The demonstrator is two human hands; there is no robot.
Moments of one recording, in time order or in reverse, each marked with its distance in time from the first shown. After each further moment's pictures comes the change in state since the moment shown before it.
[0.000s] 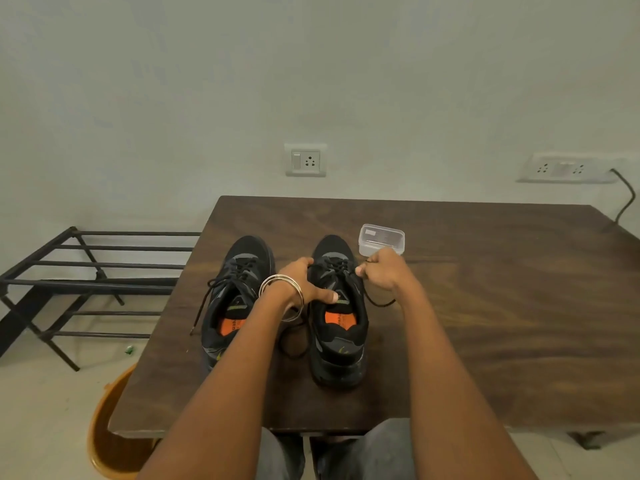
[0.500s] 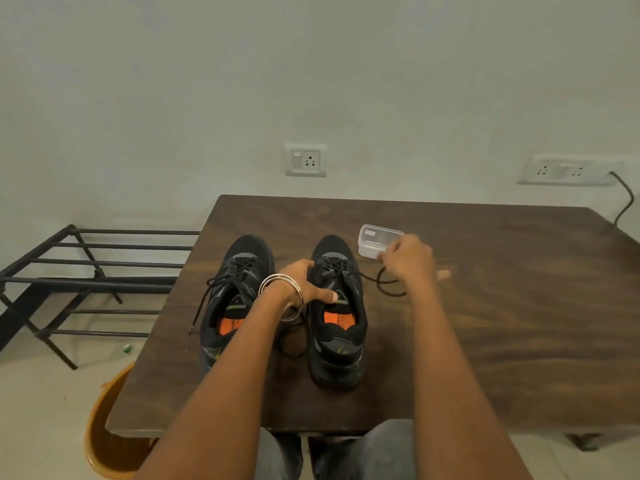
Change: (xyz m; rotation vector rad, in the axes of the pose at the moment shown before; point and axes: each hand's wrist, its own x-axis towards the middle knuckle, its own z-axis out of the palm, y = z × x) left_hand 0.004 -0.002 0.001 -0.037 -0.043 -0.013; right_hand -0.006 -0.001 -0.018 -0.049 0.348 0.154
